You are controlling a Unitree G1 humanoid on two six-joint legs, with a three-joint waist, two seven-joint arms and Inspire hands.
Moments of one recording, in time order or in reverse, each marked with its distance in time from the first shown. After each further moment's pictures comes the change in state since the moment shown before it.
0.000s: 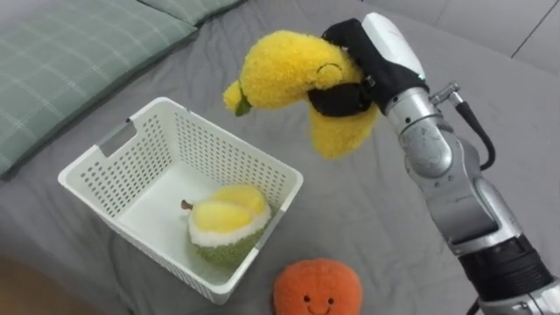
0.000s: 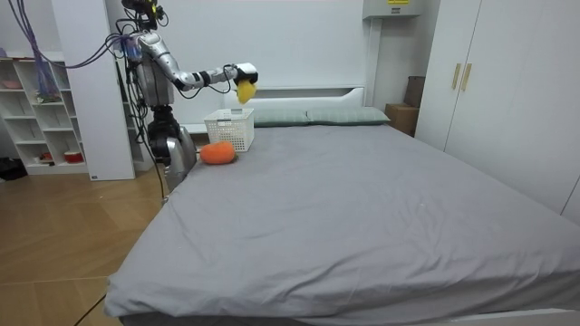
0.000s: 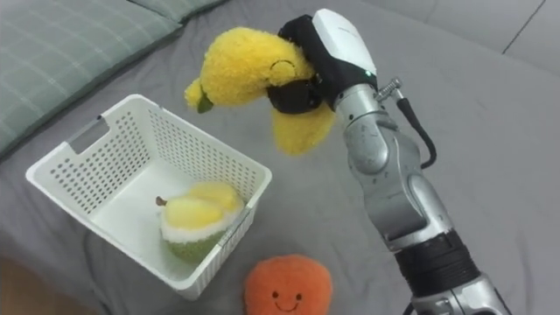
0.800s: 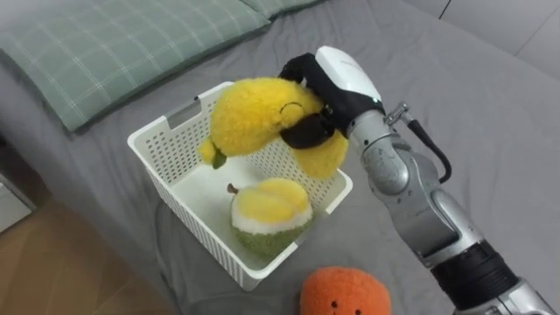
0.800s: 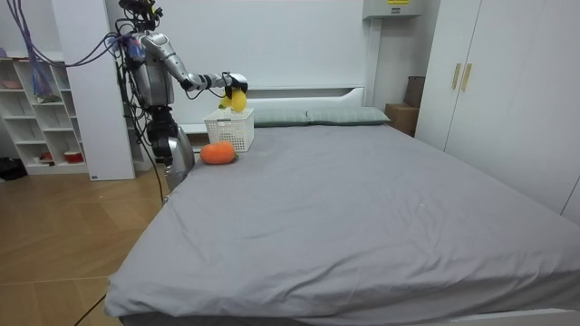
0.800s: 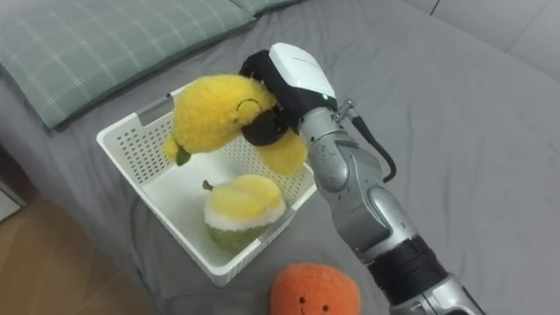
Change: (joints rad) left arm -0.034 0.000 0.016 -0.002 0.024 0.039 -0.005; right arm -0.003 0.048 0.095 0.089 -0.004 0.022 -0.008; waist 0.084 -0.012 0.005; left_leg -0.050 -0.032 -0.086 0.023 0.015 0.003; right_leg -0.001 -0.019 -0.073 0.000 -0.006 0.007
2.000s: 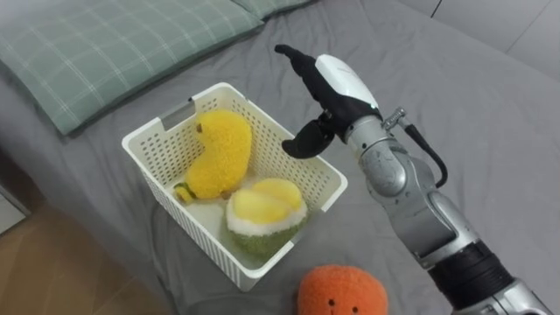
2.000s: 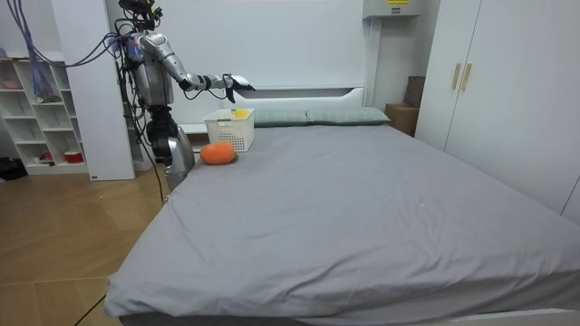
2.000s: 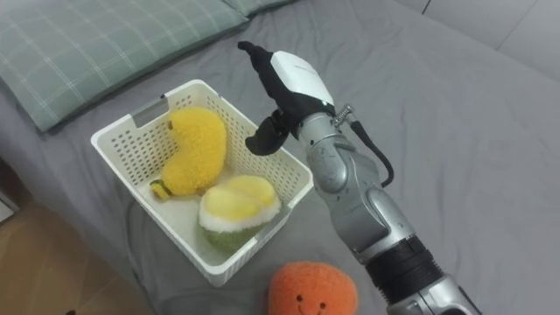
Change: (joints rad) left arm -0.025 0.000 0.001 -0.020 0.000 -0.005 -0.007; right arm 0.000 -0.002 -0.003 0.029 0.055 -0.010 -0.004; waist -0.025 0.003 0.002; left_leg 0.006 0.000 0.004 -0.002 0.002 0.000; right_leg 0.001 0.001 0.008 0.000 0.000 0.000
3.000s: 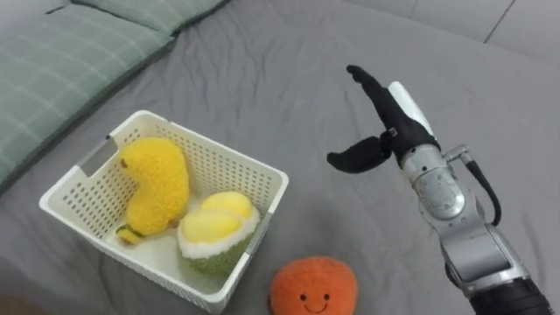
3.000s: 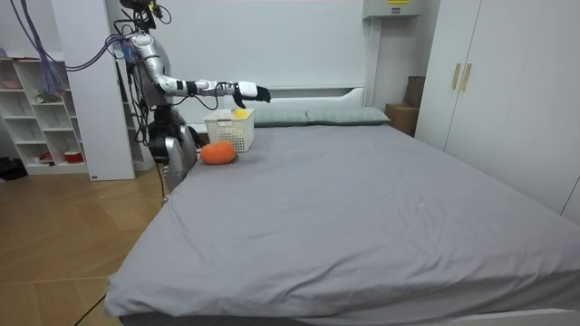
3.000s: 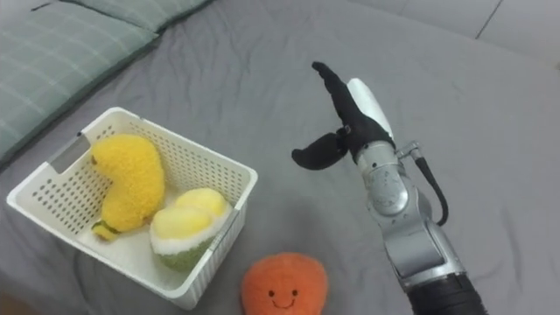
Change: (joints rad) left arm 0.049 -0.012 0.037 0.002 -0.001 -0.019 0.010; right arm 0.224 -0.069 -0.210 -0.001 0.234 -0.038 -0.022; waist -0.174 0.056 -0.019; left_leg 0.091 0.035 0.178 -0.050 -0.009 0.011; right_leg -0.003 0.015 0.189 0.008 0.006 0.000
